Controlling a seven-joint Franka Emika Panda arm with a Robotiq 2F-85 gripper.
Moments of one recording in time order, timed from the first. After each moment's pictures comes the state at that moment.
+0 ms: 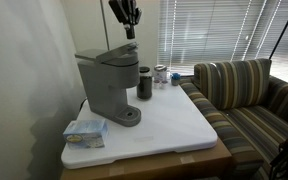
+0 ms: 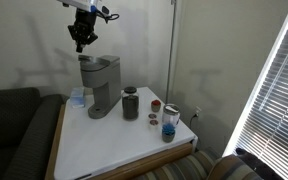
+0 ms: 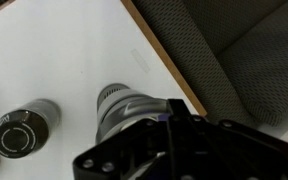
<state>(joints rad) 0.19 1.05 0.12 -0.41 0.12 1.21 -0.07</state>
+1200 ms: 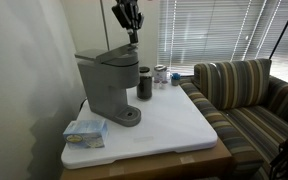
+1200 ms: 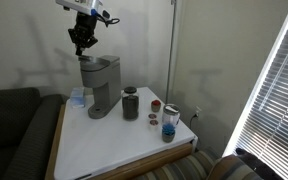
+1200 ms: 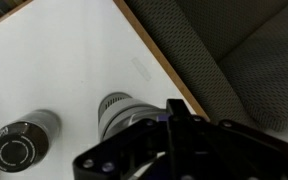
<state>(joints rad) 0.19 1.08 0.12 -0.40 0.12 1.18 -0.05</state>
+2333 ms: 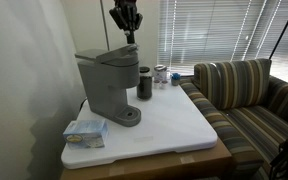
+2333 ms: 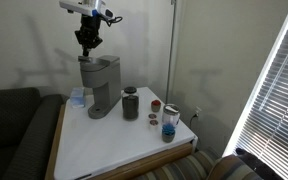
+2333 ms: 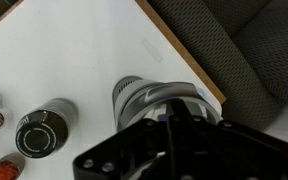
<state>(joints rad) 0.19 1.08 0.10 -0.40 0.10 1.27 0.01</state>
